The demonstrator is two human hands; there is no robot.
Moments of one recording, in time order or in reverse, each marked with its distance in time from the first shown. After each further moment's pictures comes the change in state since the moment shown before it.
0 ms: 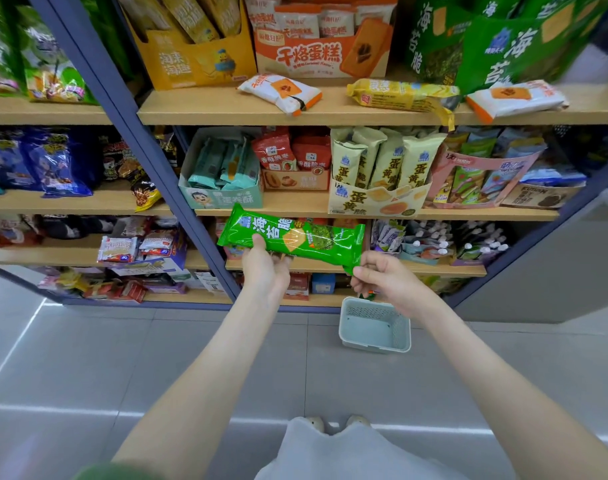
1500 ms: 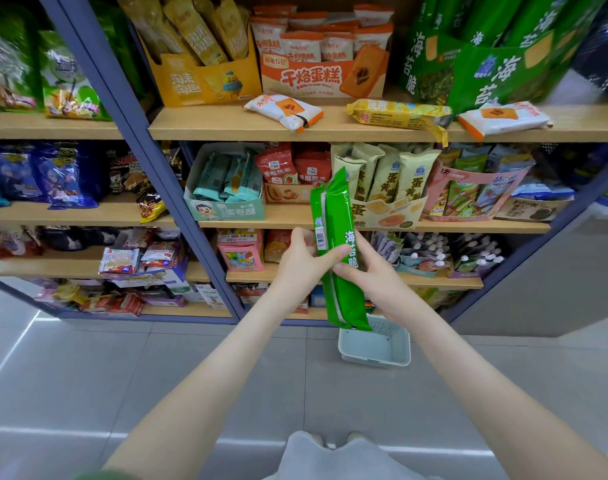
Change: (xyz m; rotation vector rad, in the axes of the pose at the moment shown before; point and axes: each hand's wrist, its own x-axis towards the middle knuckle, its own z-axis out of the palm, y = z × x) left_hand -0.058 -0.001 0.013 1.180 -0.496 0.364; right_hand -0.008 -0.030 0.033 -0.040 0.040 -0.180
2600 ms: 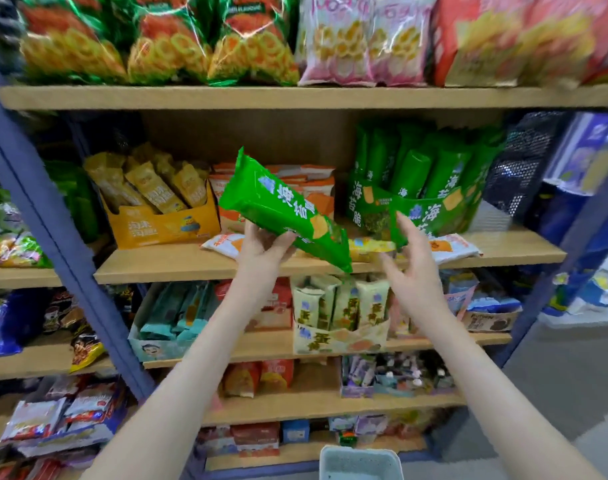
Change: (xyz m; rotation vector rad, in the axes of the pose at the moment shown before) left_hand 0.117 0.162 -0.013 -0.454 0.005 0.560; right_hand 0.075 -0.131 -0.127 -0.554 0.668 -0.511
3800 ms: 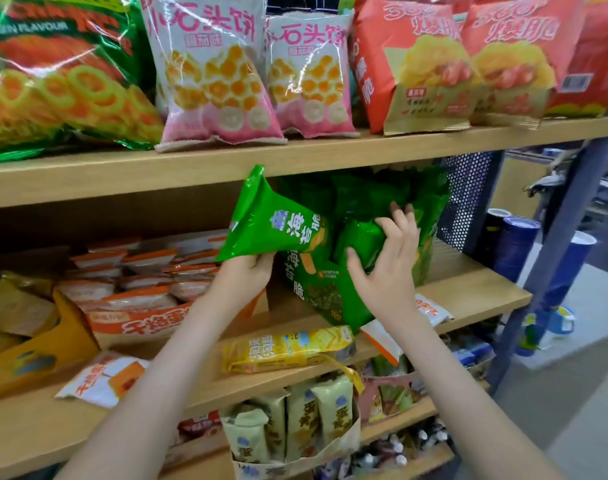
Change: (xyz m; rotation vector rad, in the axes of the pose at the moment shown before) left_hand 0.196 -0.052 0.093 0.615 -0.262 0.555; right_hand 0.172 0.105 -0.007 -0.431 0.526 -0.380
